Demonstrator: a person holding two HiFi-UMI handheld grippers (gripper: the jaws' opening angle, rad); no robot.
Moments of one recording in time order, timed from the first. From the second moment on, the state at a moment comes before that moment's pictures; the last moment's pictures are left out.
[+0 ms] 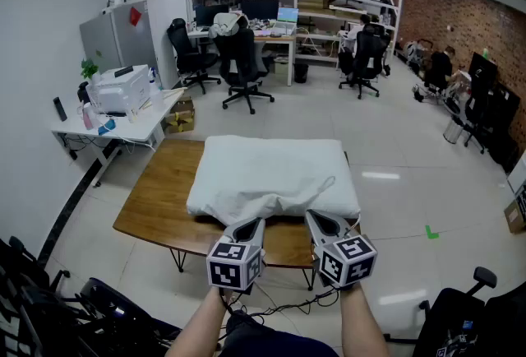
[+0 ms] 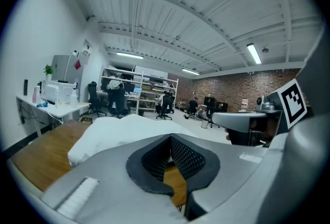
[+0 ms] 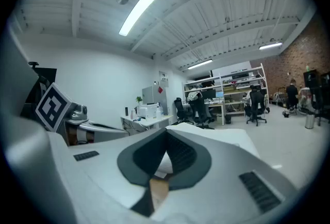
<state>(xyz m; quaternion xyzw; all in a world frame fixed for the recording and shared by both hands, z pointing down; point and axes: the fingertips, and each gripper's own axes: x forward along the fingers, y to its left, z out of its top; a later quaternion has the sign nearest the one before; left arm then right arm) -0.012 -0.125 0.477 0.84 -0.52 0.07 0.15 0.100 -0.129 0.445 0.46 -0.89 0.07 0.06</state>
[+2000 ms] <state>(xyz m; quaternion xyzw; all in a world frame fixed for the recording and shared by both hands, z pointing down) -0.053 -0.245 0.739 0.71 -0.60 0.29 0.24 0.105 -0.162 0.525 0.48 -0.85 0.15 0.15</state>
